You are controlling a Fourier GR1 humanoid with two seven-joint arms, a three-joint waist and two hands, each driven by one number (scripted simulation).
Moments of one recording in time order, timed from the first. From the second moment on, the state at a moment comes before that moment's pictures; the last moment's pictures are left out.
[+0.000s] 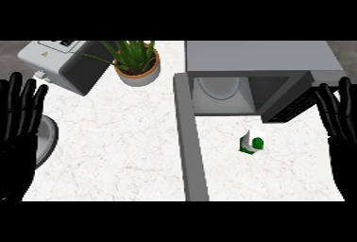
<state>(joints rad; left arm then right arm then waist) 0.00 0.10 0.04 -2.10 0.02 -0.01 0.00 0.01 -0.14 0.01 -2.10 0.00 0.02 -0.03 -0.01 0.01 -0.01</state>
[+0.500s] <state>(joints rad) 0.03 0.07 0.08 -2.13 0.05 0.03 0.09 -0.05 -0.02 0.22 -2.07 0.15 -0.09 0.04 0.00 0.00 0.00</state>
